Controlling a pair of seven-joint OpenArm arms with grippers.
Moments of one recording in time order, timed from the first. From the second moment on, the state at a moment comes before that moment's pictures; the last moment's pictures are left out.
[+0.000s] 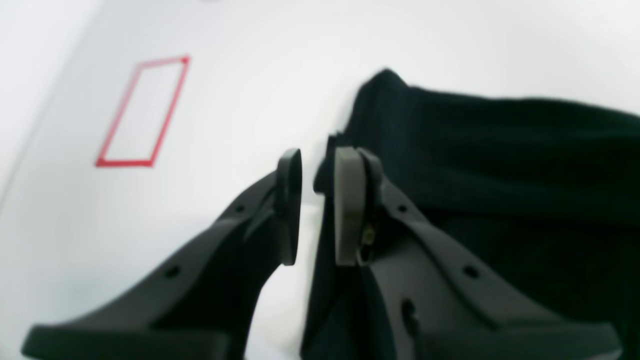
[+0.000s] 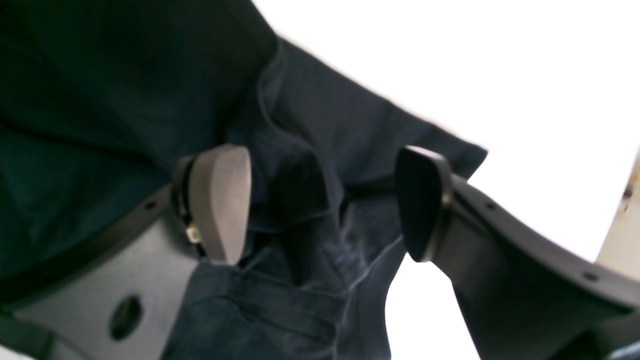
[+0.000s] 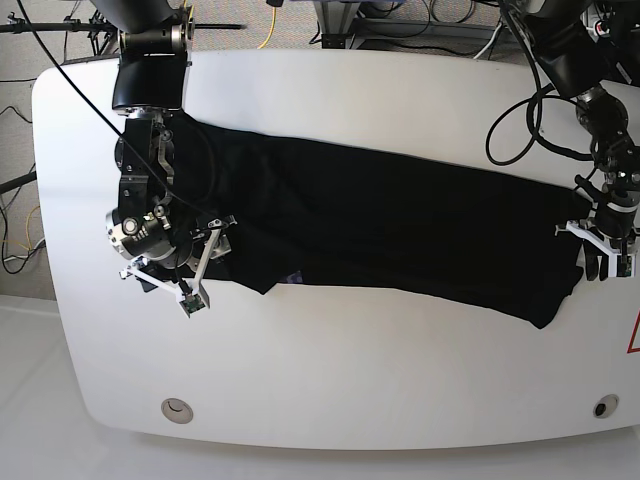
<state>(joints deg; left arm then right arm) -8.4 -16.2 -35.8 76.9 6.6 -33.9 15.8 13.0 9.9 3.2 94.1 4.2 26.0 -69.8</state>
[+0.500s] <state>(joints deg) -14.0 -16.2 -35.5 76.8 6.9 -33.9 20.5 10.4 7.1 3.3 94.6 3.7 26.0 -70.9</state>
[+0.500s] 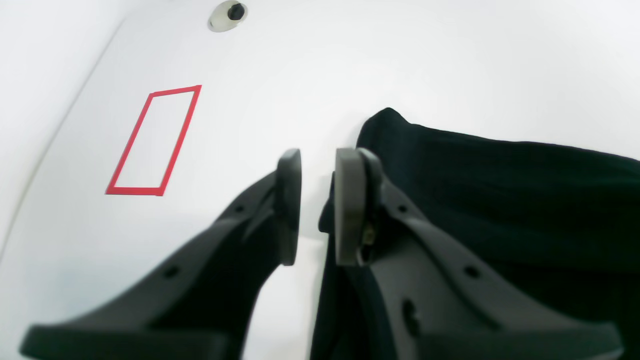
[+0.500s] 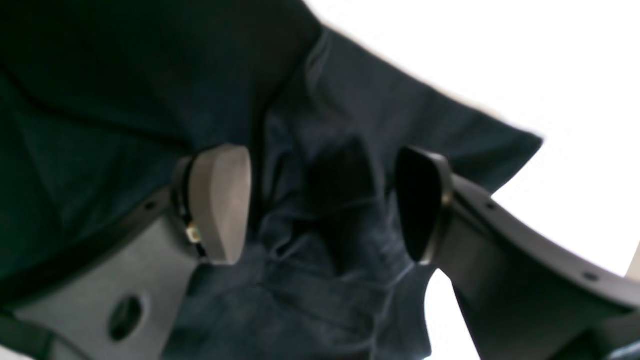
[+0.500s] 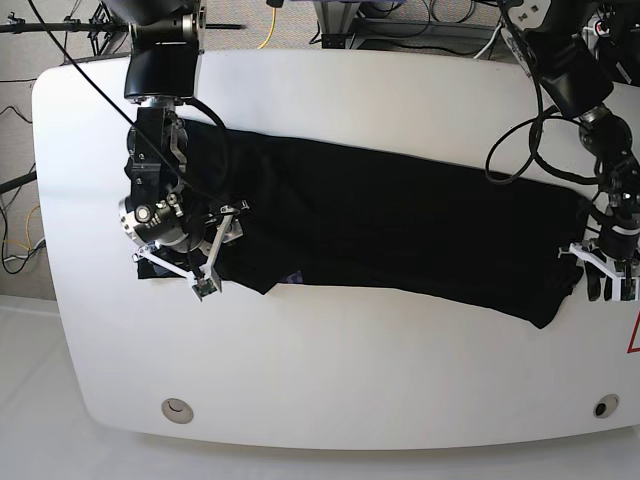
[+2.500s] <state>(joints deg) -35.1 -23.3 -25.6 26.1 8.8 -29.6 1.8 5.7 6.9 3.2 94.7 4.1 26.0 -70.5</state>
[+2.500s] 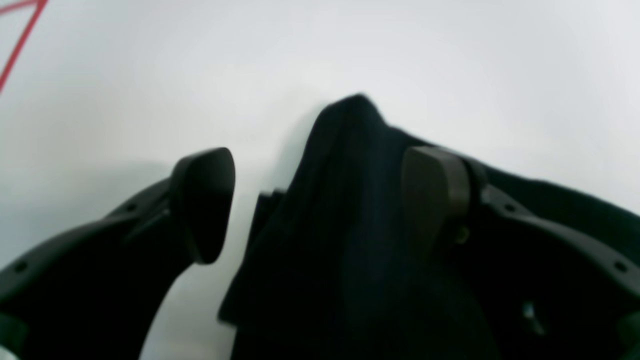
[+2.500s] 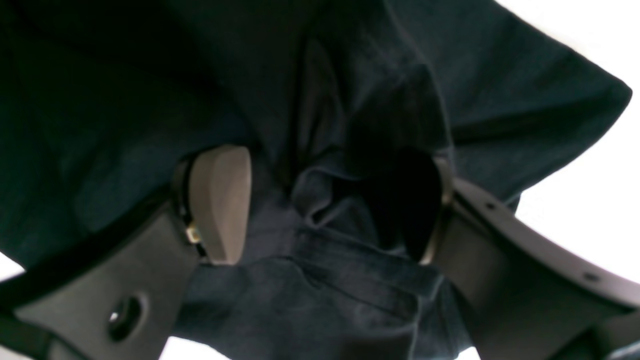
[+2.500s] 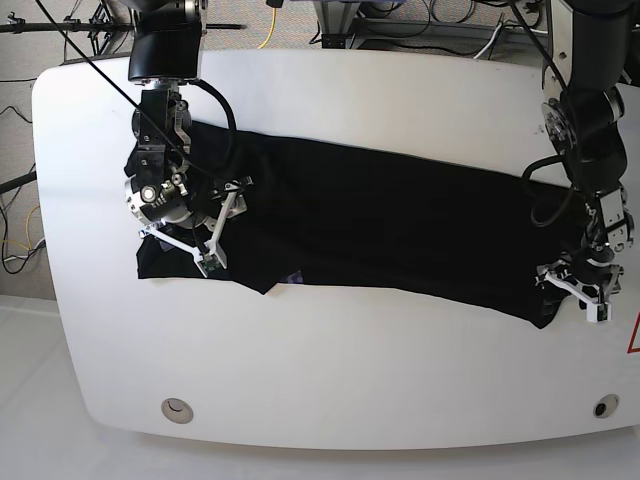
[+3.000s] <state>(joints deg) -34.9 -23.2 -25.4 25.8 8.8 -28.9 1.8 5.4 7.0 3.2 94.7 4.1 26.0 -70.5</state>
